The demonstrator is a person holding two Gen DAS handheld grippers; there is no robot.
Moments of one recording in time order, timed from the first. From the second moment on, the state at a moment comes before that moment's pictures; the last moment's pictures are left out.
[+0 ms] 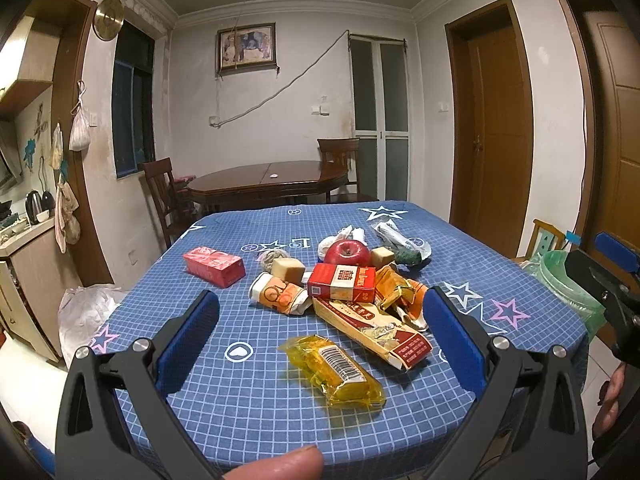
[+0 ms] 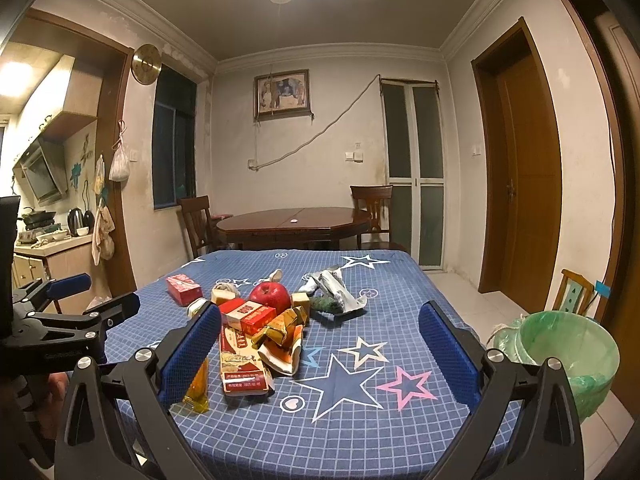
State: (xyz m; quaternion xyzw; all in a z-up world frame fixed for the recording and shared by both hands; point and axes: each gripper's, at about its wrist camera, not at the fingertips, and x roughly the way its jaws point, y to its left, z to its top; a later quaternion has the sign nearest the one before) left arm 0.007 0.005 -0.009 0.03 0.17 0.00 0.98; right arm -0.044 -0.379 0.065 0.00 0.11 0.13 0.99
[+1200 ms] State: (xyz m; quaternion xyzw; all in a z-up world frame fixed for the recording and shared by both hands) left arm 0.009 0.006 -0.017 0.03 0.19 0.00 0.98; right arm -0.042 -0.372 0.060 0.00 0.13 0.14 0.98
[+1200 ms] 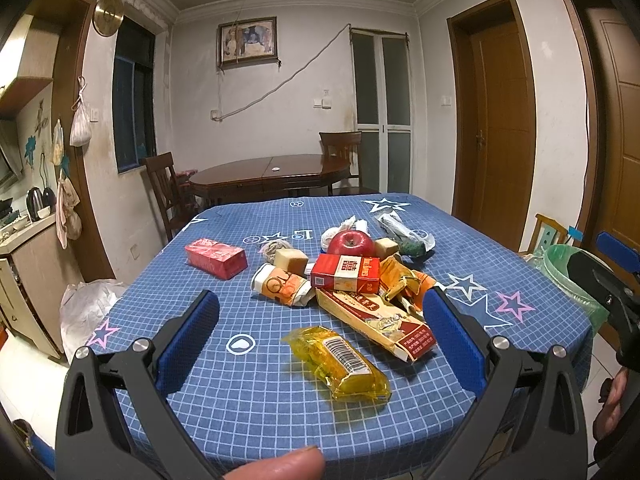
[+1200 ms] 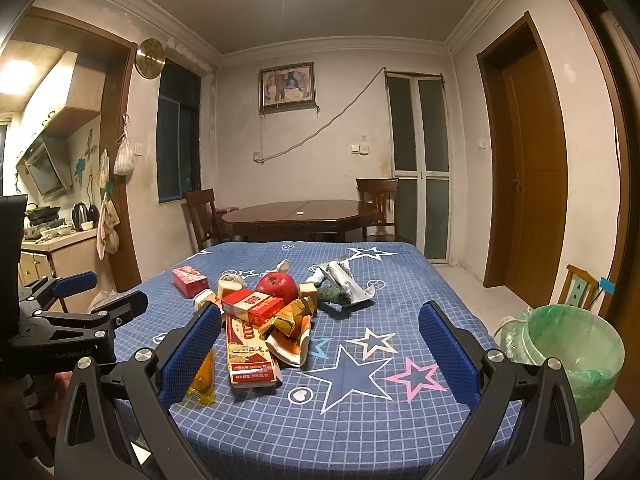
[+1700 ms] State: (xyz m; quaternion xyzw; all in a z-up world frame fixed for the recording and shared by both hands) left arm 0.008 0.004 -0.020 0.03 0.19 0.00 0.98; right arm -0.039 -0.372 0.058 0.00 0.13 0.14 0.98
